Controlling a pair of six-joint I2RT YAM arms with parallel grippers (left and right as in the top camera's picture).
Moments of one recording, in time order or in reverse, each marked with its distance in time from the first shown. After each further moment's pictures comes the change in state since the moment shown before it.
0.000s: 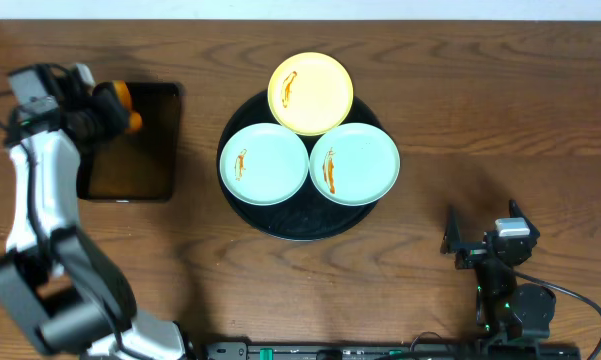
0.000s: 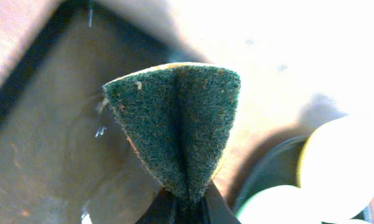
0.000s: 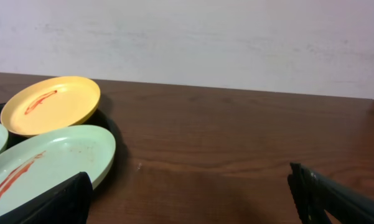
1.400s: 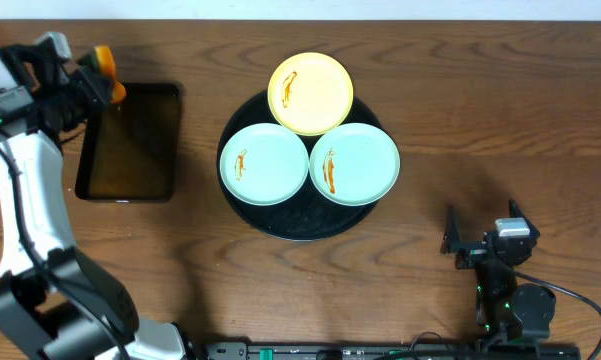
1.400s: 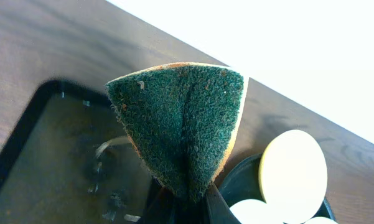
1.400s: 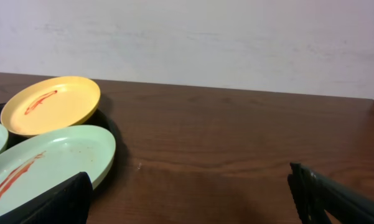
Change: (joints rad) left arm 0.033 -0.058 0.088 0.036 0.142 0.060; right arm 0.000 0.000 0.000 0.000 0.000 0.000
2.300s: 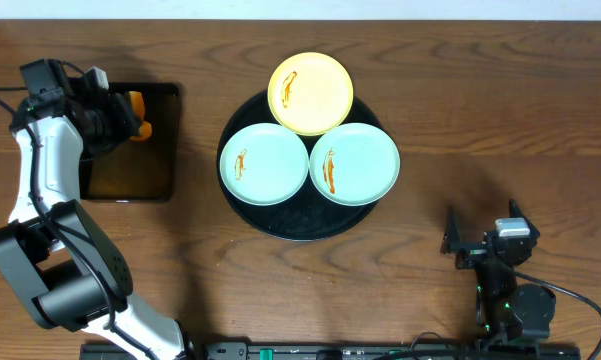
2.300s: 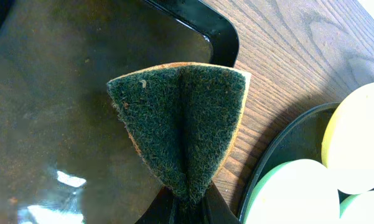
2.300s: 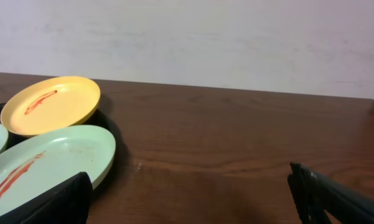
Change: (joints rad) left arm -0.055 0.176 -0.006 -0.187 -0.145 0.028; right arm 0.000 0.000 0.000 0.000 0.000 0.000
